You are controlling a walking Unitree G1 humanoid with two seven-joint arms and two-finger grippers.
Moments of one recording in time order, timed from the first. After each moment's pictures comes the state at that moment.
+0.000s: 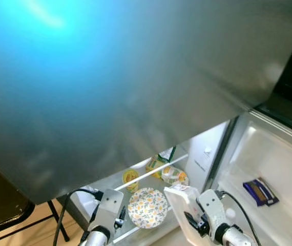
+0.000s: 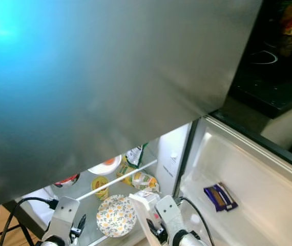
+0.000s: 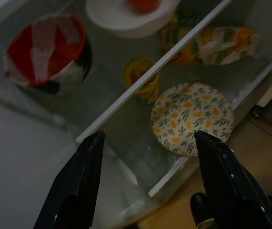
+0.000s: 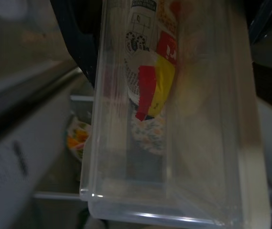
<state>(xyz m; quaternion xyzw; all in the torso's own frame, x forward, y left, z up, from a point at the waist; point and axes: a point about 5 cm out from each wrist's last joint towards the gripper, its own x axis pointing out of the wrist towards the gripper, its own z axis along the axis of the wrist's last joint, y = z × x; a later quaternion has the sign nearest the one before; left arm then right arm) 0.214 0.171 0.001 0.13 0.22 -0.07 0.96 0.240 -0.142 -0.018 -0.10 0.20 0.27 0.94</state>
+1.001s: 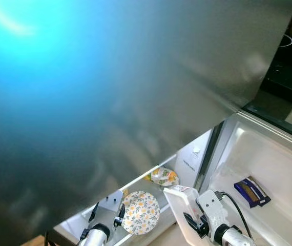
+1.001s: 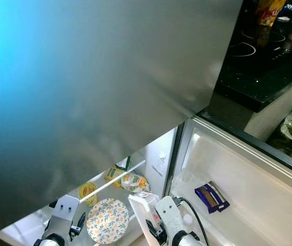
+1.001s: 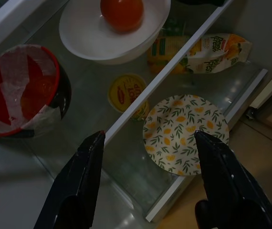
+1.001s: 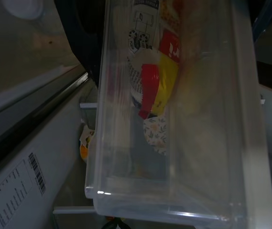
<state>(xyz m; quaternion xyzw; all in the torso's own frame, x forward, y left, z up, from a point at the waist) 0.218 0.171 0.004 0.13 0.21 -0.07 0.97 0.238 -0.141 -0.020 -0.10 0.20 0.27 0.94</state>
